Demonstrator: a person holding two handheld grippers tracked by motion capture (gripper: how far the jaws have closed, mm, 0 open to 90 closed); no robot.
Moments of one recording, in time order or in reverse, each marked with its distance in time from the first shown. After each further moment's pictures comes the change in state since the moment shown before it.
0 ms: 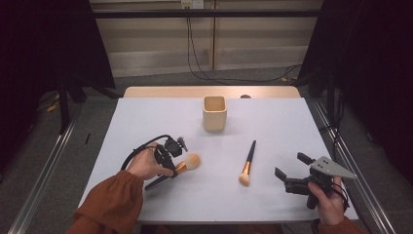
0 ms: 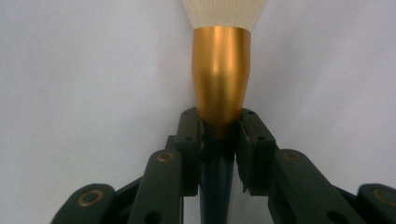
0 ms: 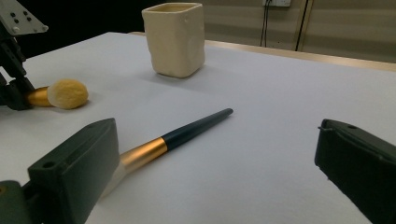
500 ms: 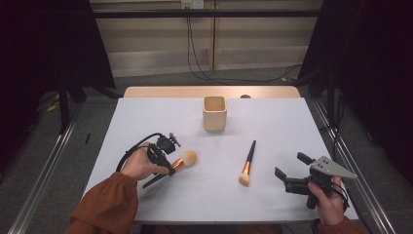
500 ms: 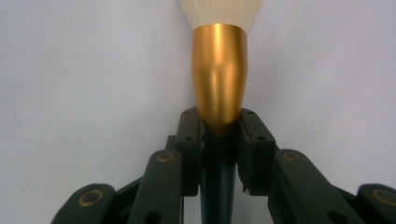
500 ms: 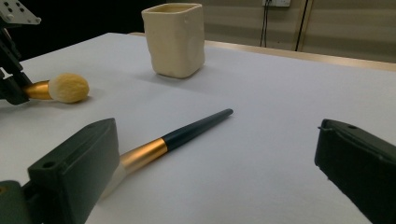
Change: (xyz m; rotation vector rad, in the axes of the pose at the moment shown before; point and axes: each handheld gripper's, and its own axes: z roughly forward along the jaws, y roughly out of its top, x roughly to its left) left arm 0.011 -0.016 -0.009 -0.108 -0.035 -0.083; right arm 0.000 0.000 0.000 -0.003 0.000 0.002
